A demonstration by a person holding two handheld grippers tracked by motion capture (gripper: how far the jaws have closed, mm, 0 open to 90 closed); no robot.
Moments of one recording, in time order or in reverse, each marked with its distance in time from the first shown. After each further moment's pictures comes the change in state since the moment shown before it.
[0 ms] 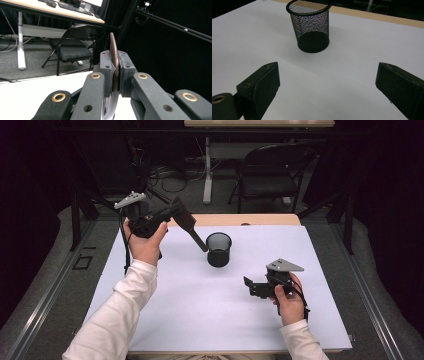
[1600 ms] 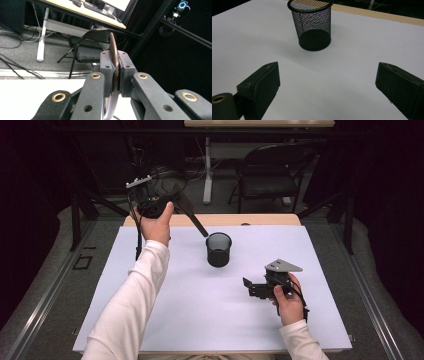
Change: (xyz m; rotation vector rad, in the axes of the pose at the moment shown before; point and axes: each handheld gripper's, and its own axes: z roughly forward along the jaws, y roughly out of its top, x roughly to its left) left arm 0.021 0.020 0.045 -0.020 0.165 -0.135; right arm 0.001 -0.002 0.003 0.015 0.008 -0.010
